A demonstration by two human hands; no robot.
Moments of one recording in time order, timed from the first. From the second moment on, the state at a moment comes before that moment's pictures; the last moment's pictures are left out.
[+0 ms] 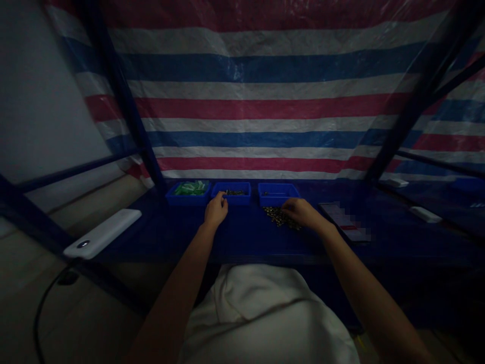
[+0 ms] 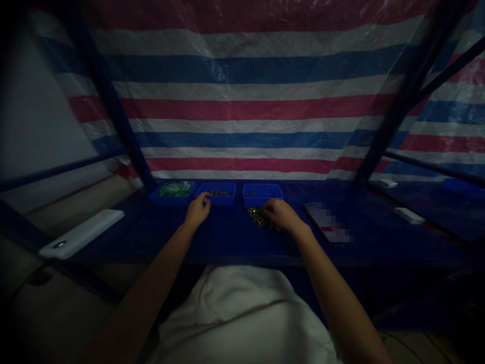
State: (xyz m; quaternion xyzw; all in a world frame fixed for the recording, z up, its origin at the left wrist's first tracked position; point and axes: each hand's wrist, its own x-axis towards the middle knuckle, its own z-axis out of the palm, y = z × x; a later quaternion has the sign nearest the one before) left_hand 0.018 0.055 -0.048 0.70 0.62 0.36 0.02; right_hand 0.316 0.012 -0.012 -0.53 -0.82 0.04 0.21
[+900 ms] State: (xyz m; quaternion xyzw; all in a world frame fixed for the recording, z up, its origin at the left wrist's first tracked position) left_hand 0.021 0.052 -0.045 0.69 0.63 0.35 0.03; right_hand 0.341 -0.049 -0.045 -0.54 -0.78 0.06 0.30
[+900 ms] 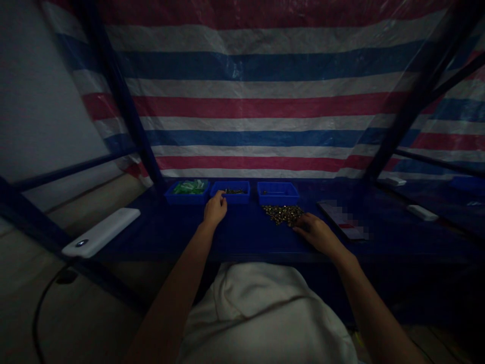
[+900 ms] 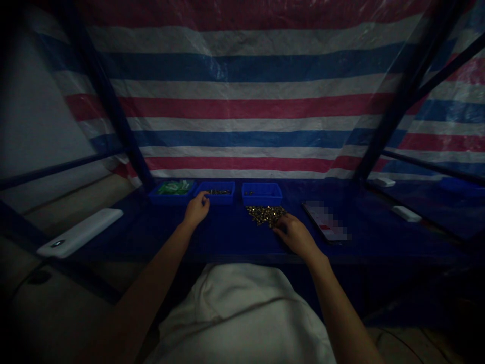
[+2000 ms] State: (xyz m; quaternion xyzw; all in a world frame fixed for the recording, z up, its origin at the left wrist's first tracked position) left_hand 0.019 0.054 -0.048 0.70 0.62 0.36 0.02; right_hand 0.299 0.021 0.001 -0.47 -0.68 0.16 0.53
